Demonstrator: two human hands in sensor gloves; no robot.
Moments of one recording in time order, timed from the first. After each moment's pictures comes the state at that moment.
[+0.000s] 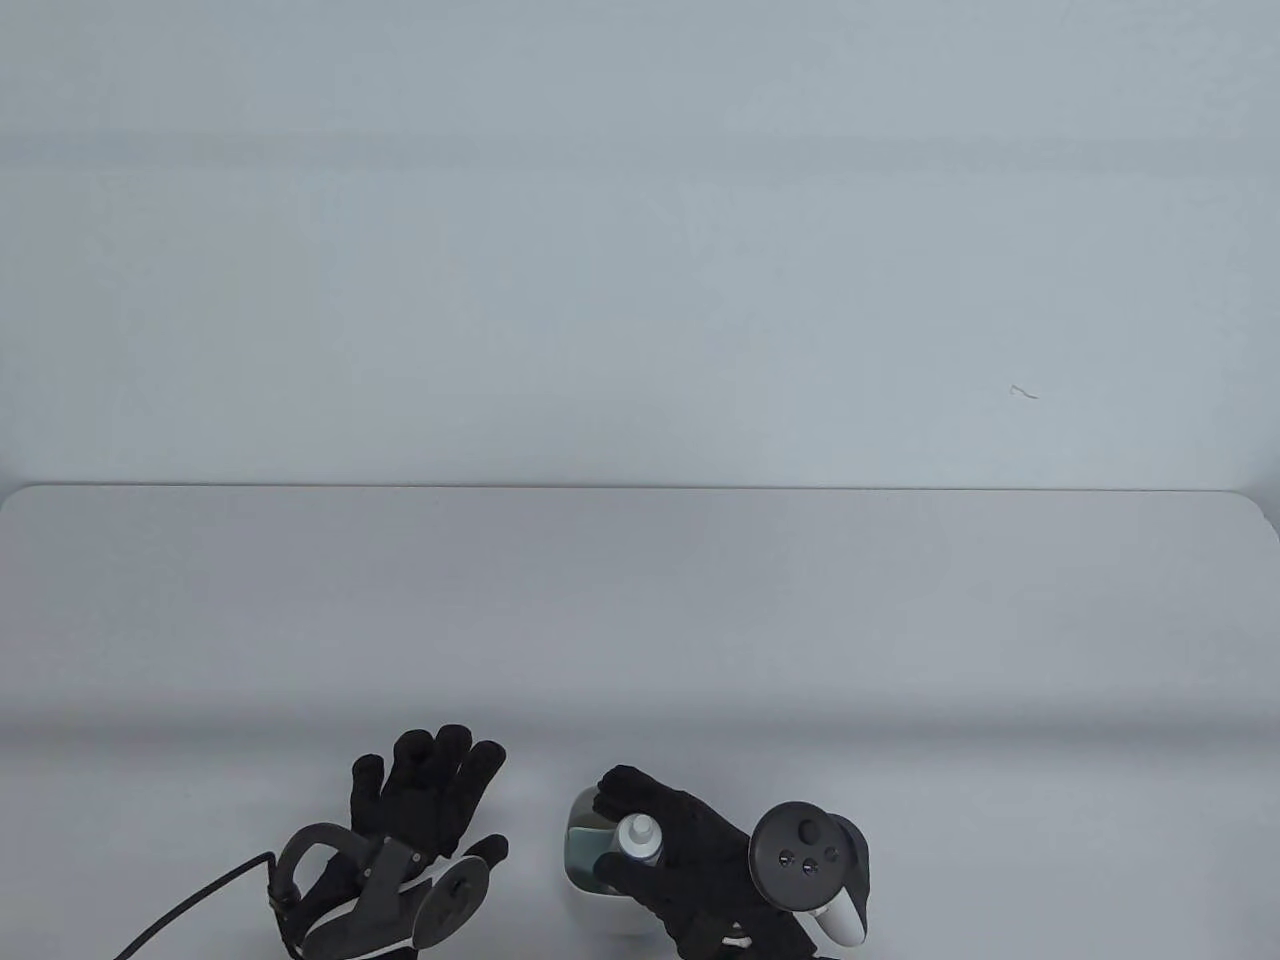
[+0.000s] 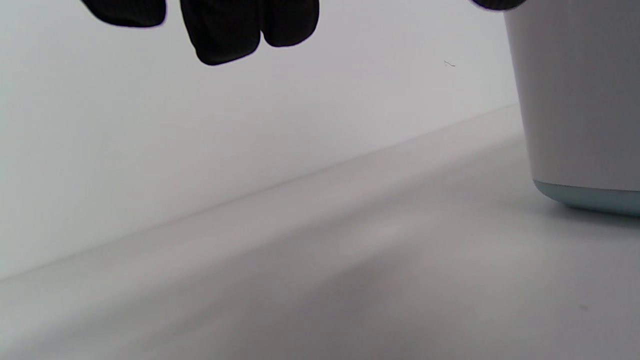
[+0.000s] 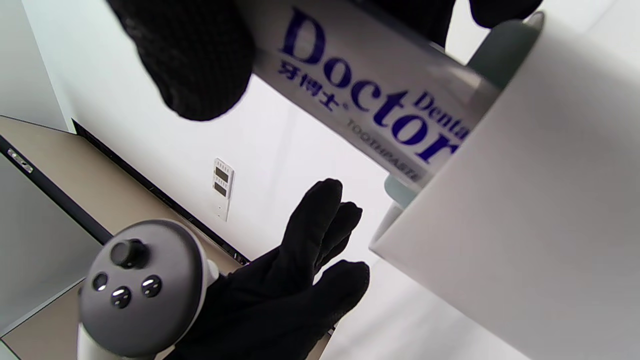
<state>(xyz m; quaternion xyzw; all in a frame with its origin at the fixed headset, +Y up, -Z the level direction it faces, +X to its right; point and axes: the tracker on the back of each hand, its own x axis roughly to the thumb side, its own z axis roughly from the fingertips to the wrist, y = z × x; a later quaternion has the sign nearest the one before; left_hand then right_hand) -0.203 -0.696 -0.284 0.08 -0.20 -0.13 0.97 0.064 -0.686 -0.285 0.27 0.00 0.81 0.52</state>
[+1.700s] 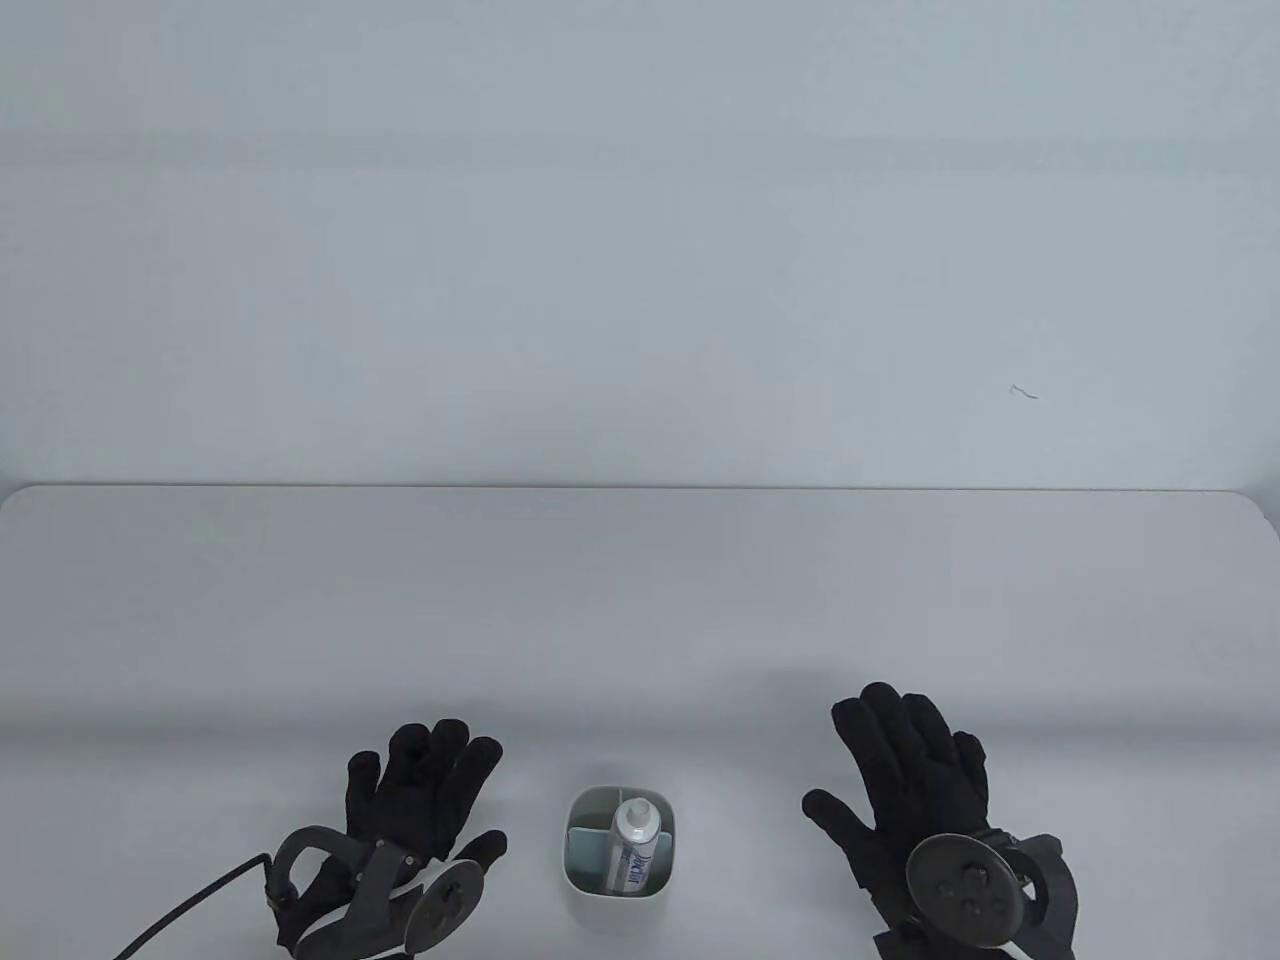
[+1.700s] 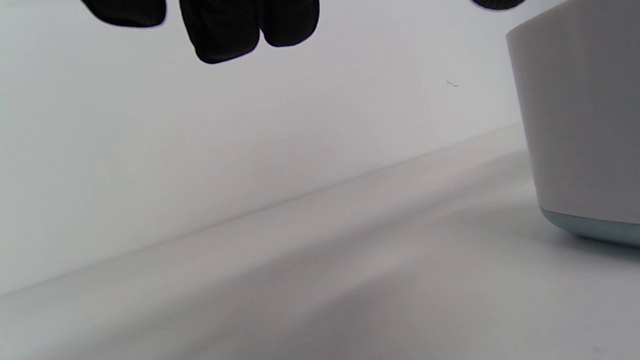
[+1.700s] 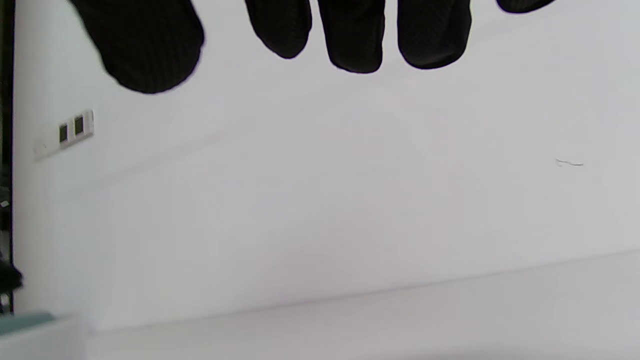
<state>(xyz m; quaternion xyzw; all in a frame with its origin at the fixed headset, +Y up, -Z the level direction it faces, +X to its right) -0.205 -0.691 -0.281 0.10 -0.20 -0.12 0.97 0.199 -0.655 -0.273 0.12 -0.19 0.96 0.14</state>
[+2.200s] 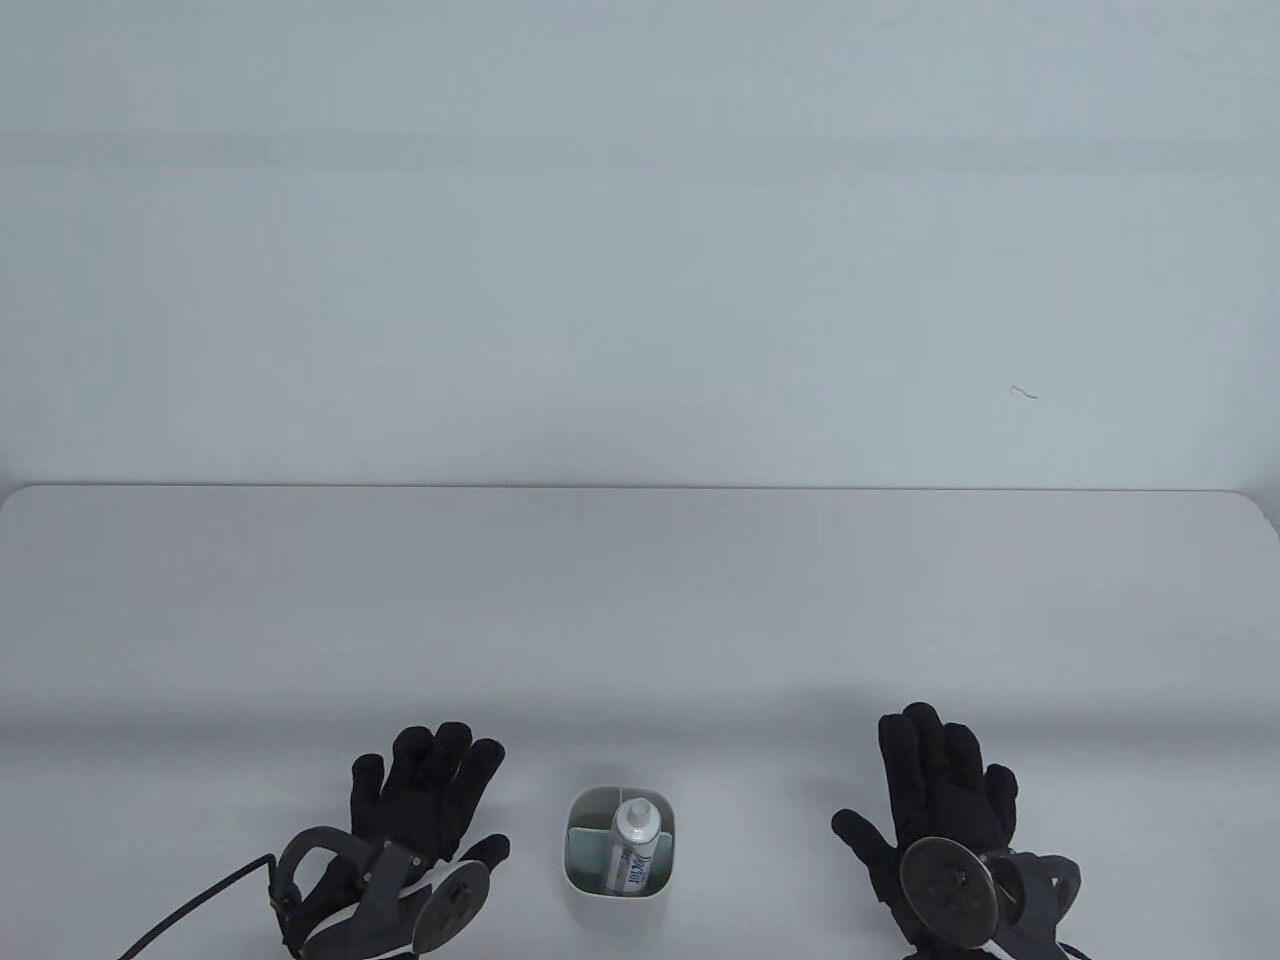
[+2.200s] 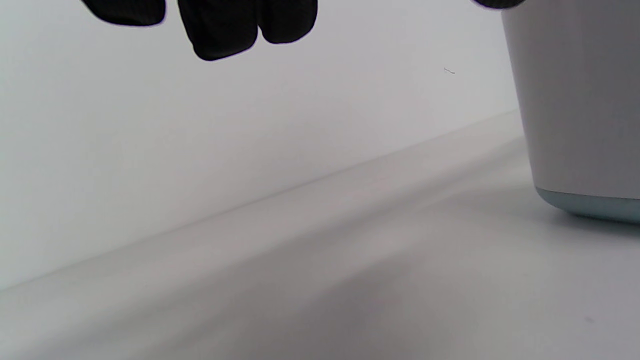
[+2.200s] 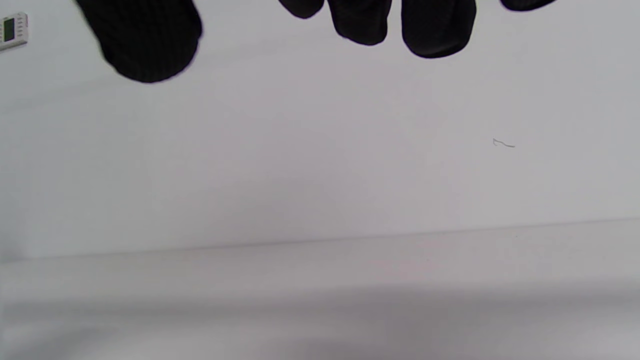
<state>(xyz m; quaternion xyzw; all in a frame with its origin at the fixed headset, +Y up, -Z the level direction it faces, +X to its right) -0.202 -0.697 -0.283 0.09 -0.20 -0.13 0.97 0.209 -0.681 -0.275 0.08 -0.15 0.98 0.09</state>
